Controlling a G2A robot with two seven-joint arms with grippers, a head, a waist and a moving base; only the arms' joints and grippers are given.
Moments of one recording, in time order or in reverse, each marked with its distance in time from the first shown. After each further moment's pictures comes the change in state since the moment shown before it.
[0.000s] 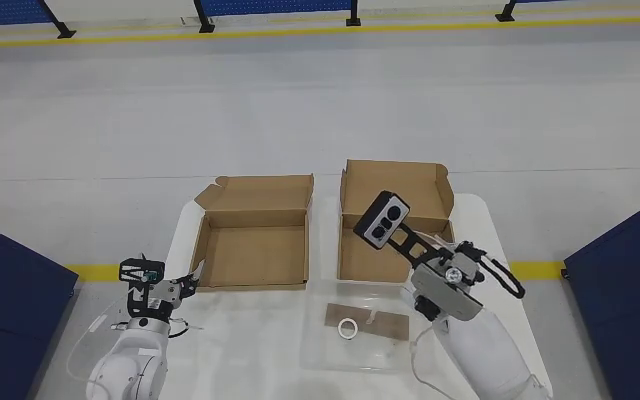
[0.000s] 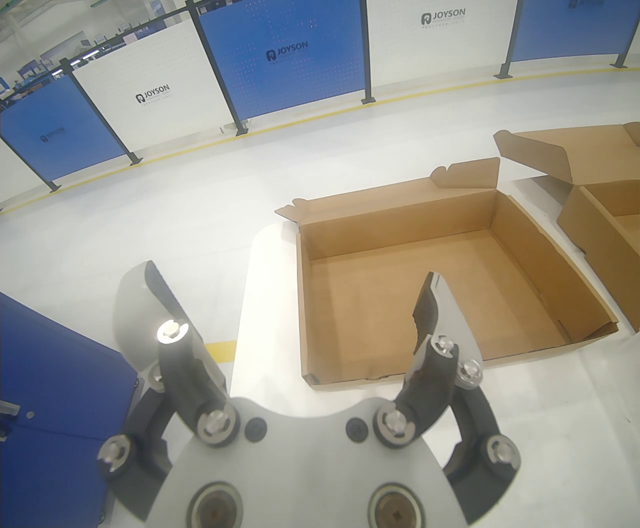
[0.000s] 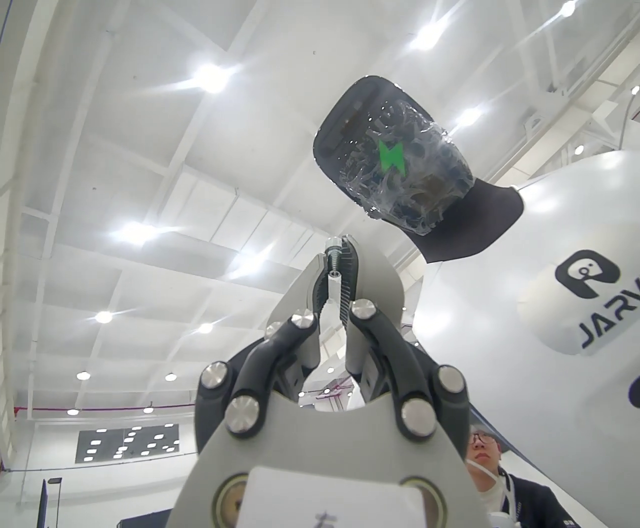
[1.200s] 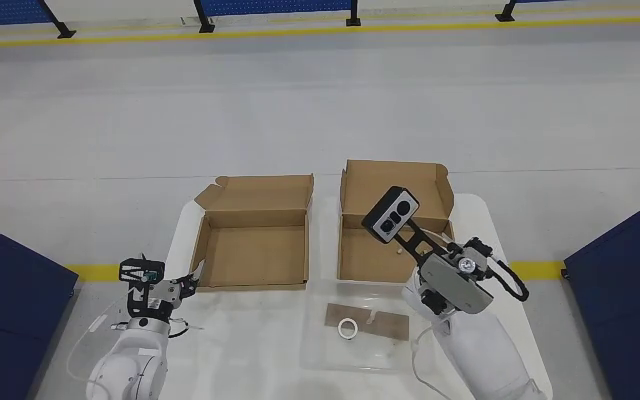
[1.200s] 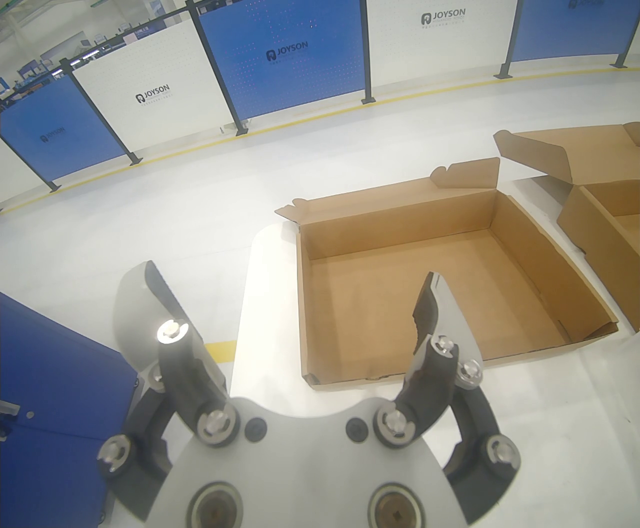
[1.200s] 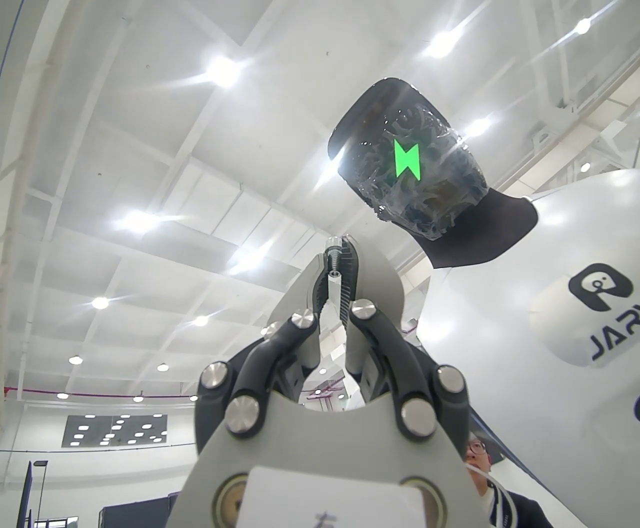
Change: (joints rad) left arm 0.000 0.000 0.000 0.000 0.000 0.000 0.000; right arm -0.024 -0.028 0.035 -0.009 0.013 -0.022 -0.013
